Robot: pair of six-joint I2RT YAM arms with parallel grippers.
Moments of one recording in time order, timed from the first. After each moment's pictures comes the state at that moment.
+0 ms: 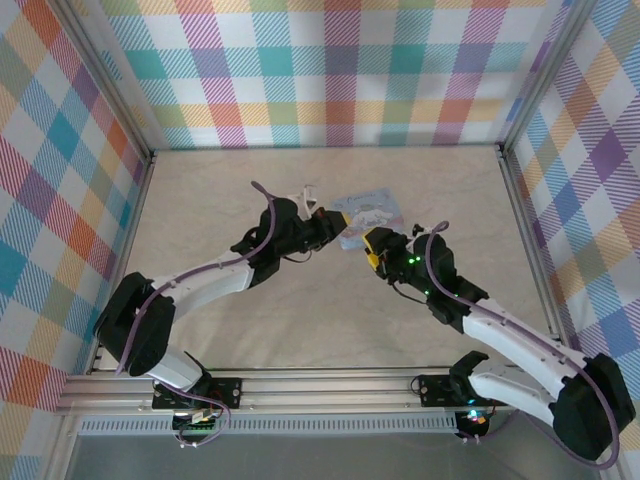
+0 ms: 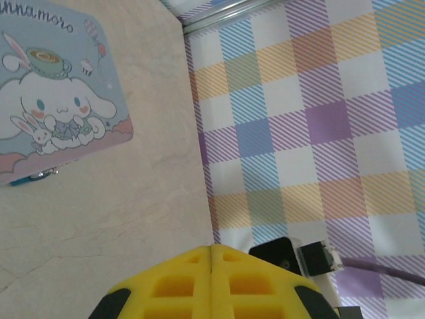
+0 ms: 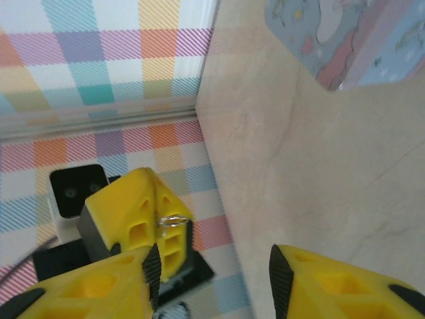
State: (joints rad) left arm -0.67 1.50 0.95 0.32 0.34 -1.11; right arm 0.61 0.95 0.55 0.11 -0.14 1.46
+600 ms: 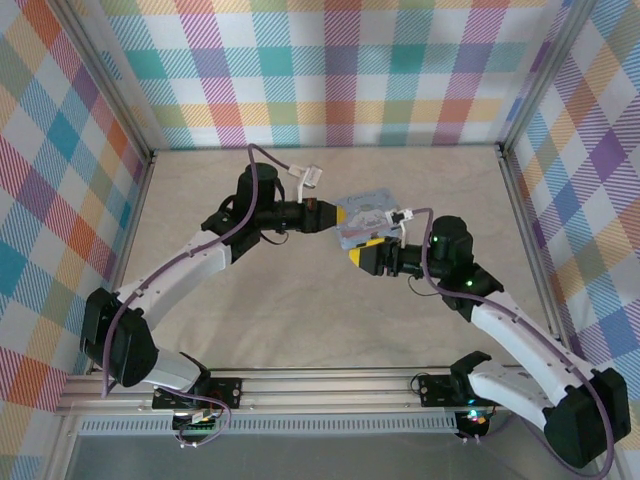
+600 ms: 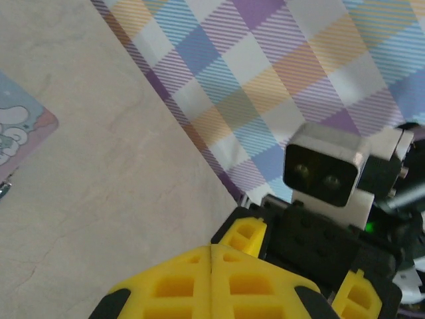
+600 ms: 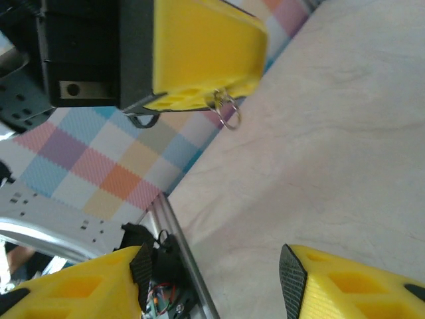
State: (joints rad) left arm -0.57 1.44 1.20 -0.11 0.78 -0.61; right arm 0.49 0.97 0.69 0.05 -0.79 0.59
